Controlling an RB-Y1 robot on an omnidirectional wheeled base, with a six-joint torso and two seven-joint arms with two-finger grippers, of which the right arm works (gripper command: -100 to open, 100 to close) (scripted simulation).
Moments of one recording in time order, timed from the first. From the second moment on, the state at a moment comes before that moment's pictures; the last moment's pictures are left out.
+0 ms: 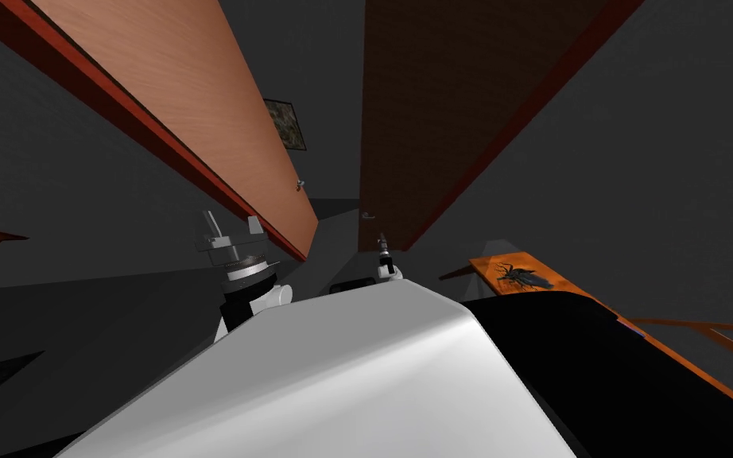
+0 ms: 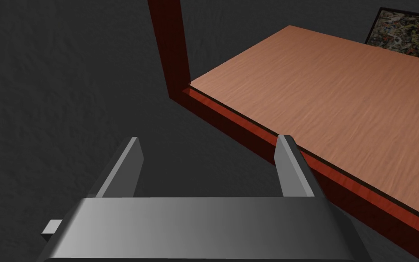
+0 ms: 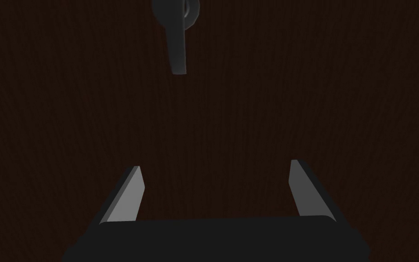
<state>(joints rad) 0.01 -0.01 -0.06 -0.94 -0.02 -0.71 0.05</state>
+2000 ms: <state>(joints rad) -0.06 0.01 -0.09 -0.76 -0.02 -0.77 0.06</state>
